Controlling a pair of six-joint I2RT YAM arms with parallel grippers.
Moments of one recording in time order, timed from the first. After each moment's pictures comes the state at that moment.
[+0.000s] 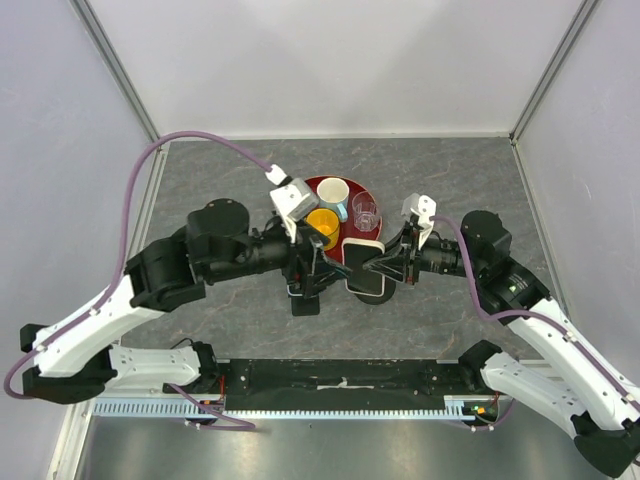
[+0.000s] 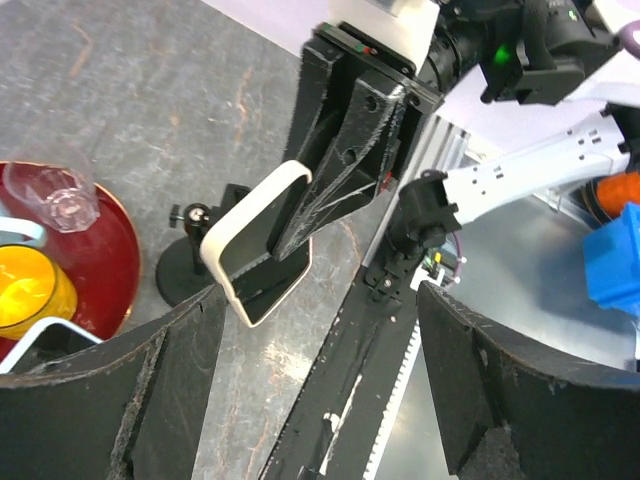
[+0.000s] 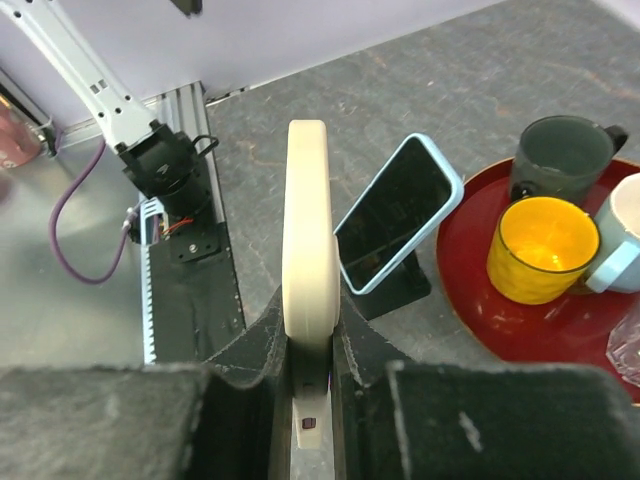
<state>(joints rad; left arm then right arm) -1.14 1.04 1.48 -0.66 0.03 -0.26 0.60 0.80 0.89 -0.23 -0.69 0.07</state>
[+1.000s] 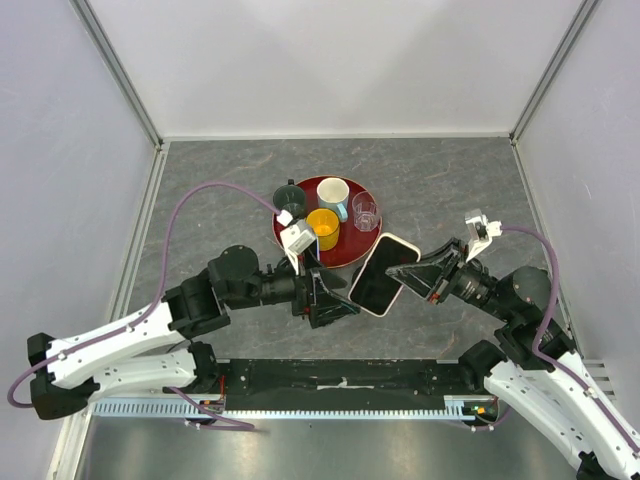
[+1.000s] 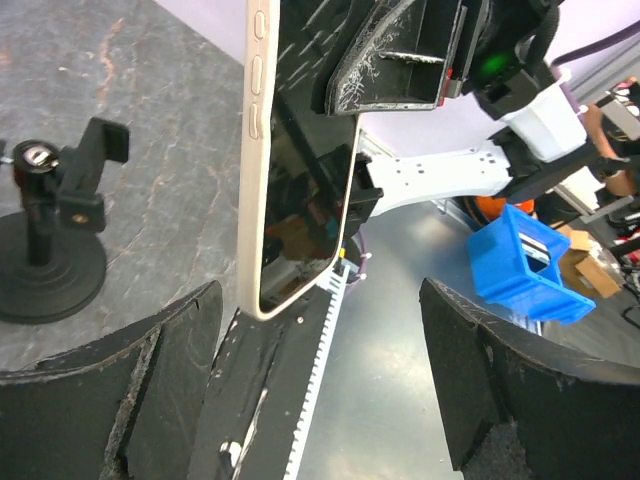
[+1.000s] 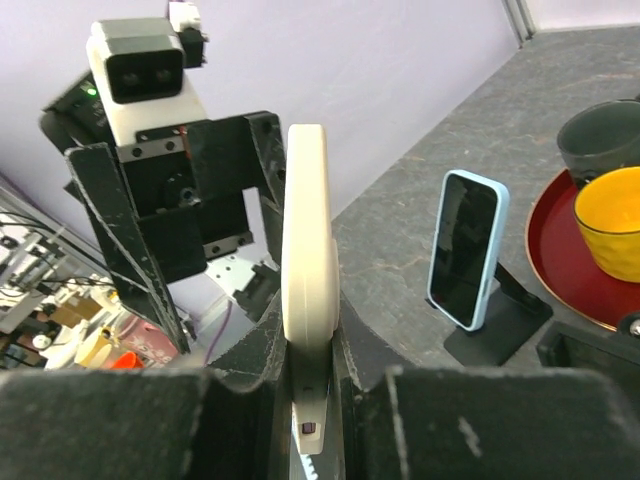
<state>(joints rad) -1.14 0.85 0.88 -0.13 0.20 -0.53 0.60 0.43 0.65 -0.06 -0.45 0.71</state>
